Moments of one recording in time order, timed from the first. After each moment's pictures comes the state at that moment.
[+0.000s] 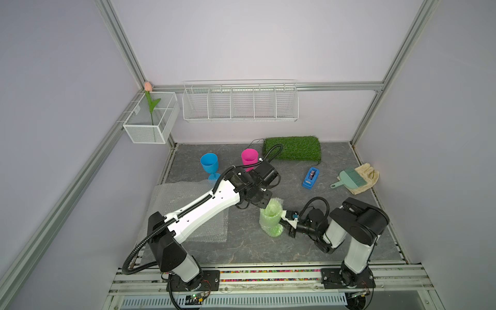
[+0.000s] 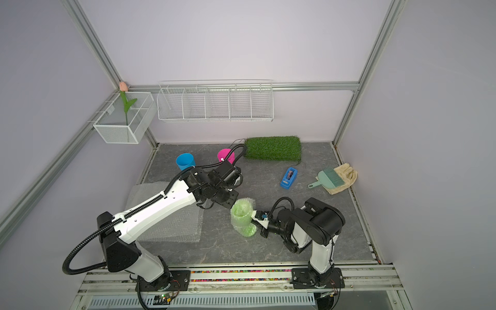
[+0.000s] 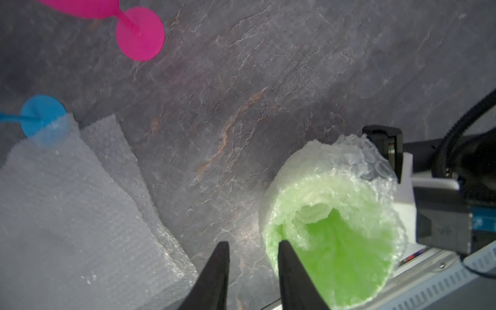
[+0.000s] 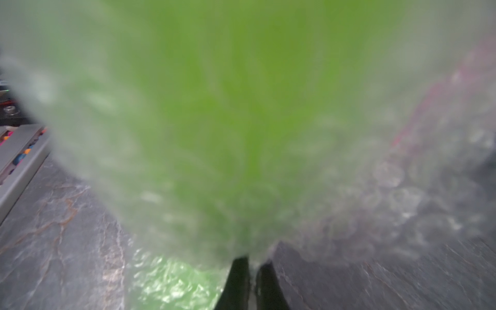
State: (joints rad) left arm -0.95 1.60 1.58 -1.15 -0.11 -0.44; right arm 0.64 1.84 0.18 1.40 -0.56 -0.25
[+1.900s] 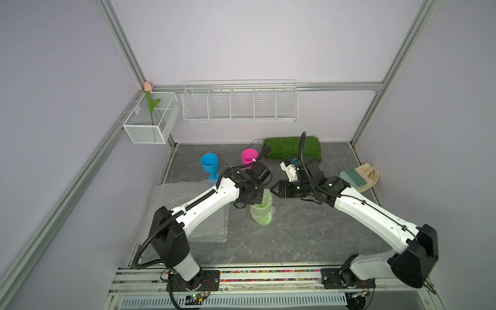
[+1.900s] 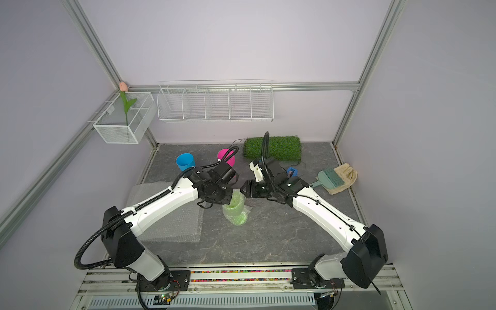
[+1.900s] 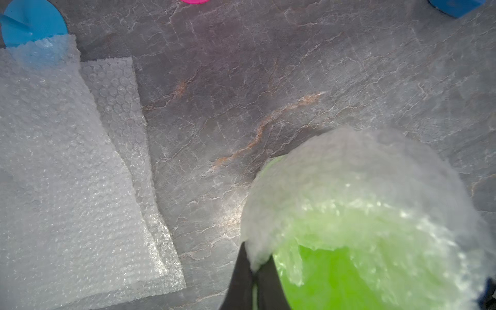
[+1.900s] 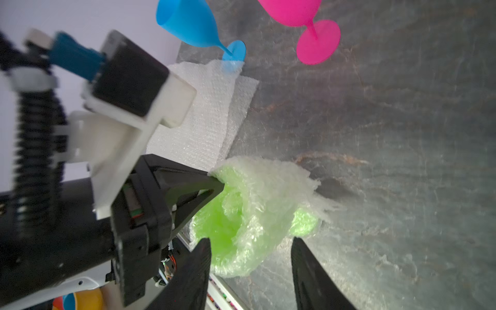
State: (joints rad) left arm -0.84 1.63 1.46 -1.07 -0.12 -0.55; right arm 0.70 1.41 1.26 -0.66 -0.29 0.61
